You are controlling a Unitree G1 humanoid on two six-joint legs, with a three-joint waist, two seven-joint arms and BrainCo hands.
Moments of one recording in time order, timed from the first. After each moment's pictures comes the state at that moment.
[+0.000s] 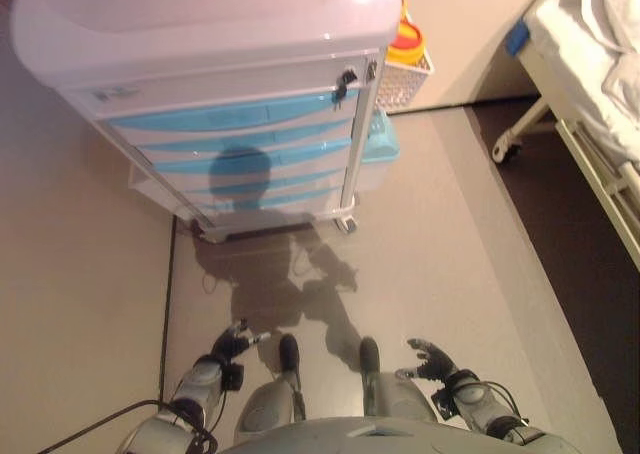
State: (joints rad) left arm -0.24 0.25 -0.25 1.21 -0.34 -0.24 -0.05; right arm -0.14 -0.28 0.31 1.20 -0.06 -0.26 0.02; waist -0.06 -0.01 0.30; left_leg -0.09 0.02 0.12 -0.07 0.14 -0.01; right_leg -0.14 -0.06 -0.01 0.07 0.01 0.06
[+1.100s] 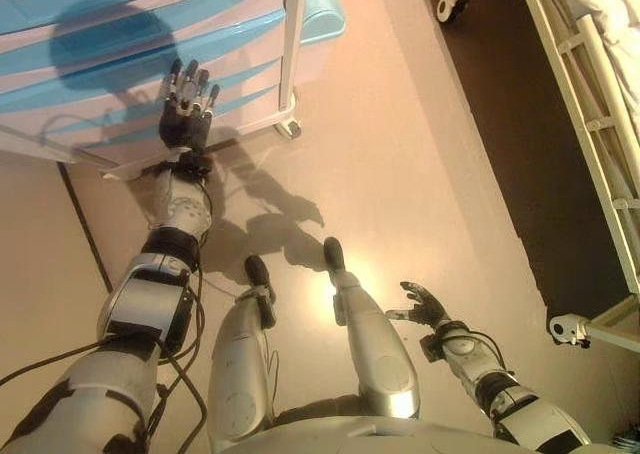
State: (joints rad) left arm -0.87 0.44 -0.12 0.95 -1.40 -0.40 -0.44; right arm -0.24 -0.29 0.38 1.13 0.10 -0.32 -0.01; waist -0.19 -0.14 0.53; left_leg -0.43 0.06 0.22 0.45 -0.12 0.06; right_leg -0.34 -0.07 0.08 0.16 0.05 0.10
